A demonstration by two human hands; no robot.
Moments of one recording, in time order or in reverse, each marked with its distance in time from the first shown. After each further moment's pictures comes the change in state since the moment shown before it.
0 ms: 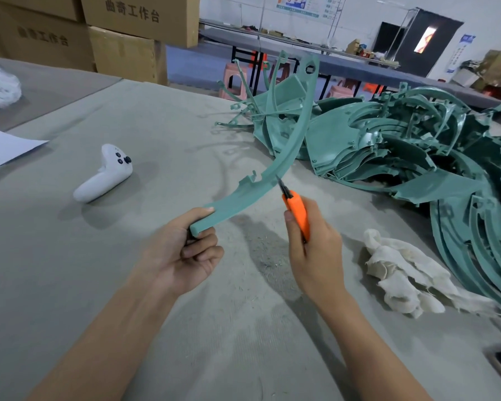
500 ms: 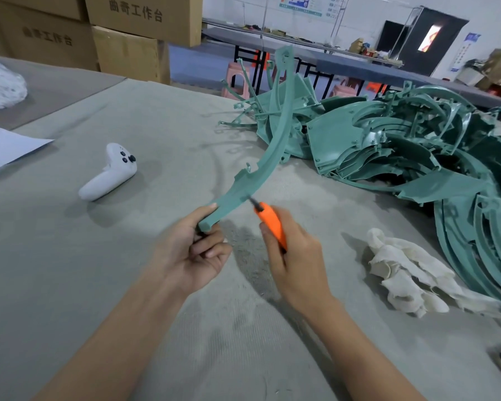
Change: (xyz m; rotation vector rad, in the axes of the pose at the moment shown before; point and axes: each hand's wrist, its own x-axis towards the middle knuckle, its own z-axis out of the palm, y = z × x) left_hand 0.001 -0.006 0.005 -0.089 0.036 -0.029; right_hand -0.012 -0.018 0.013 0.032 -0.115 -0.087
